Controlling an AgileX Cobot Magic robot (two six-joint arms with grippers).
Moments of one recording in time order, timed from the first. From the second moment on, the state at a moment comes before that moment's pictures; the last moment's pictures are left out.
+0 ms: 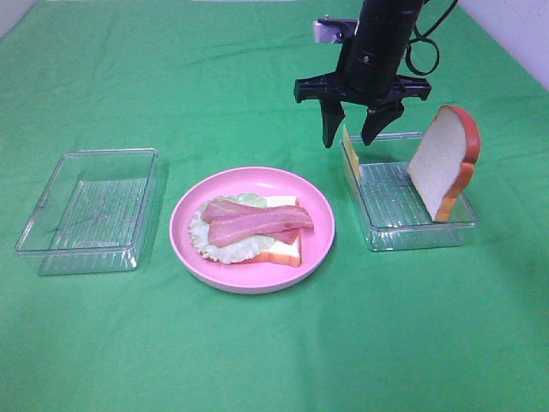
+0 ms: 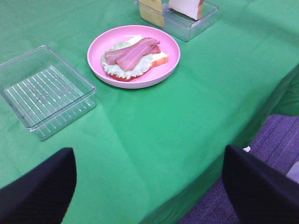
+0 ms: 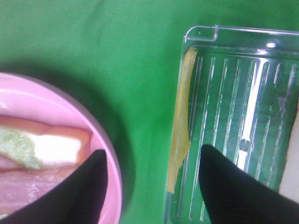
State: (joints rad) left arm -0.66 0.00 -0.50 -0.09 1.05 0.04; right arm 0.38 2.28 -1.98 0.09 1.15 0.18
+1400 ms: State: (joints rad) left arm -0.66 0.00 -0.50 -0.09 1.05 0.04; right arm 0.38 2.33 -1.98 0.07 1.15 0.18
